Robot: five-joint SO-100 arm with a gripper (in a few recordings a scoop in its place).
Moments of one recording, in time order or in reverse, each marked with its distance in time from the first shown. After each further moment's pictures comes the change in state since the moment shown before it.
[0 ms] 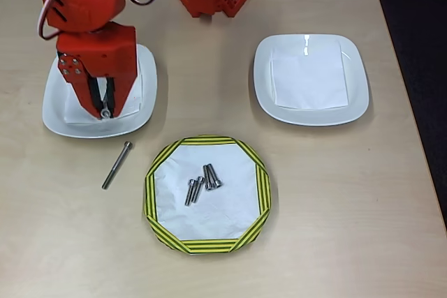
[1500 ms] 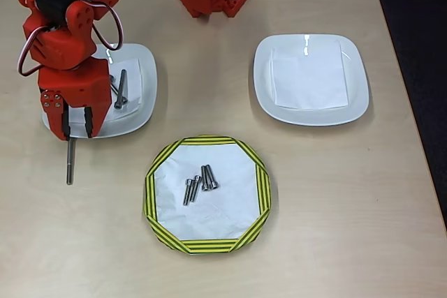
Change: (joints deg) arm 6.3 -11.0 5.3 -15.5 -10.5
